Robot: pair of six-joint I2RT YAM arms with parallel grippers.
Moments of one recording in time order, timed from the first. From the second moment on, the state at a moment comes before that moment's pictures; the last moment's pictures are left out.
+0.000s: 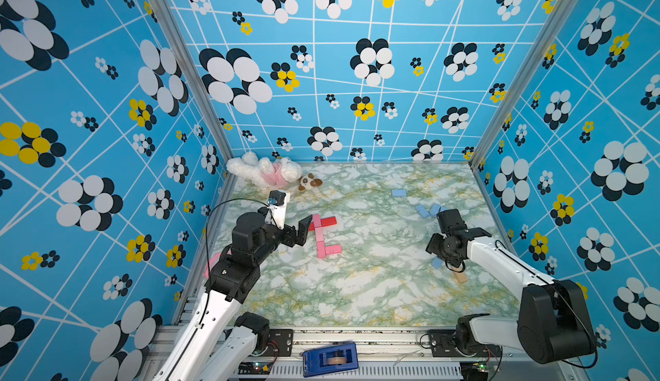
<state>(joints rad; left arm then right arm) -0.32 0.74 0.79 -0.34 0.14 -0.03 0.16 1.32 0.74 -0.67 0.16 0.67</state>
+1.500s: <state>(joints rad) -0.32 0.76 0.78 -0.34 0.14 -0.01 0.14 1.39 0.66 -0.55 0.13 0.67</state>
